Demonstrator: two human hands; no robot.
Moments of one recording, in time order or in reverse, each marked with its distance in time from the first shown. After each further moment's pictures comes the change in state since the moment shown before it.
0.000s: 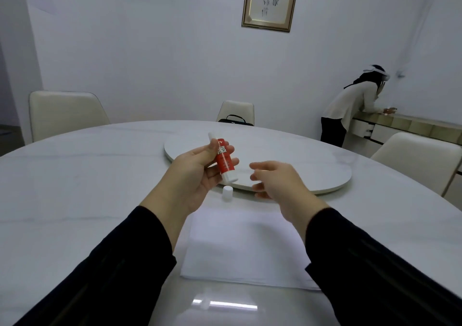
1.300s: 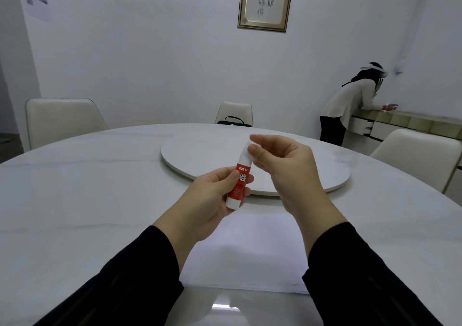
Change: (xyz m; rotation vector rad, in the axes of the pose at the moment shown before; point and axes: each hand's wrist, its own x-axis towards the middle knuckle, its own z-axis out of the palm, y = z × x) left_hand -0.011 -0.031 0.011 0.148 -0.111 -0.158; right_hand -0.026 -0.026 -0.012 0.336 0.021 -0.433
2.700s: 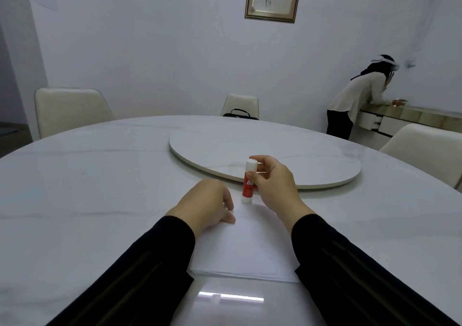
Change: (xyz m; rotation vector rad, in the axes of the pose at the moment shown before) left_hand 0.010 -0.010 -0.037 1.537 0.062 -0.018; right_hand 0.013 0.088 0.012 -0.385 -0.042 0.124
